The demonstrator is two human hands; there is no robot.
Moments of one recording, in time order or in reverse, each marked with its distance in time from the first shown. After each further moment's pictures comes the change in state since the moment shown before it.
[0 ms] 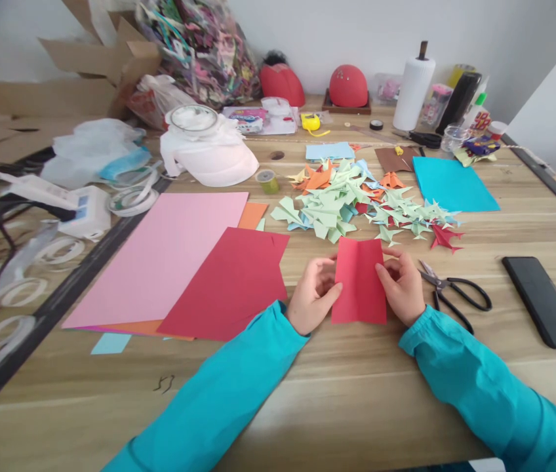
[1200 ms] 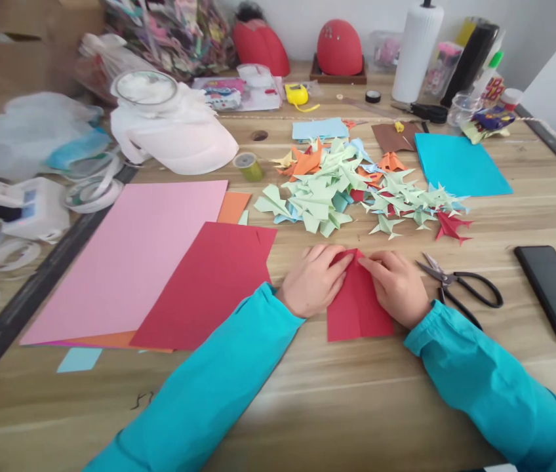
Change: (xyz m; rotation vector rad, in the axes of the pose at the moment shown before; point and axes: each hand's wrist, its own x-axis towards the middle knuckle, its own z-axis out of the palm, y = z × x) left_hand 0.037 0.001 -0.014 1.273 -0.316 0.557; right_hand 0.006 0.002 -0.008 -0.803 -0.220 -0.643
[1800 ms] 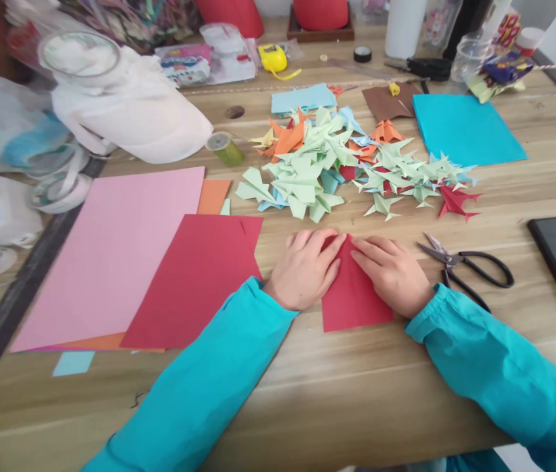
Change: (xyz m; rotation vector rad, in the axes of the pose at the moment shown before) left_hand -0.001 0.001 -0.002 0.032 -0.048 -0.054; right_hand -0.003 0.001 0.001 -0.077 -0.085 -0.178
